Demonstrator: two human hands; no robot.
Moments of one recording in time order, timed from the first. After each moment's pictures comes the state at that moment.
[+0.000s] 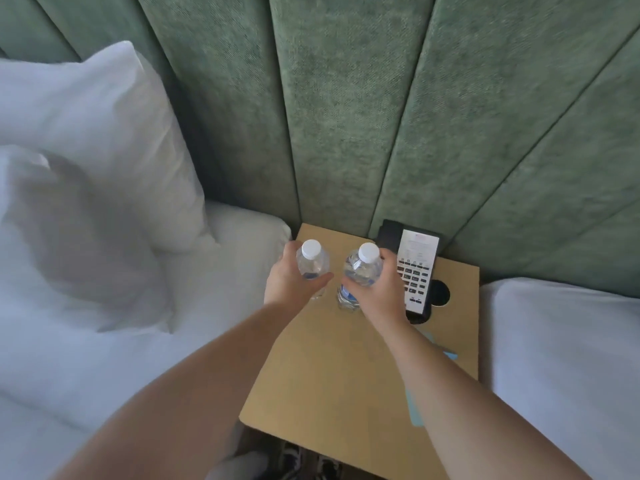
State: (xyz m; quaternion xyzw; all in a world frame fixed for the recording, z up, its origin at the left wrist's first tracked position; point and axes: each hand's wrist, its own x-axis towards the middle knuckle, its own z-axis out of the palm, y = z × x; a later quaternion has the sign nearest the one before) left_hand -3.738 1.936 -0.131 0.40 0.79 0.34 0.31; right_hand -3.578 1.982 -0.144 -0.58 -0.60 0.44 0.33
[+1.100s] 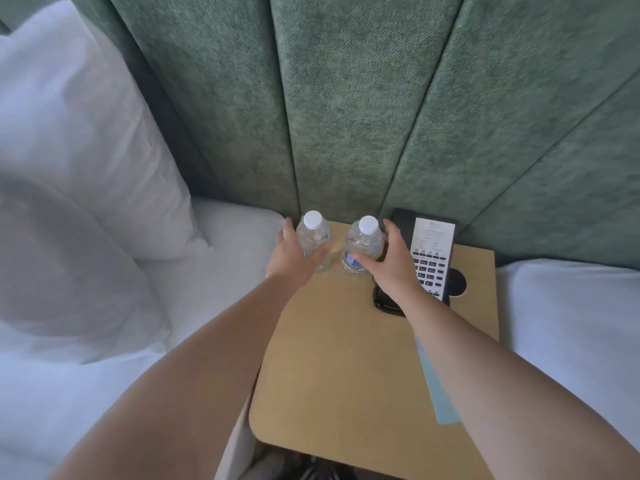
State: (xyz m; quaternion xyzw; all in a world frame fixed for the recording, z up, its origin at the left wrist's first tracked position) left_hand -3.791 1.997 -0.183 0.43 0.80 0.25 0.34; right_hand -3.602 2.041 -0.177 -0.61 -0.63 0.43 0.23
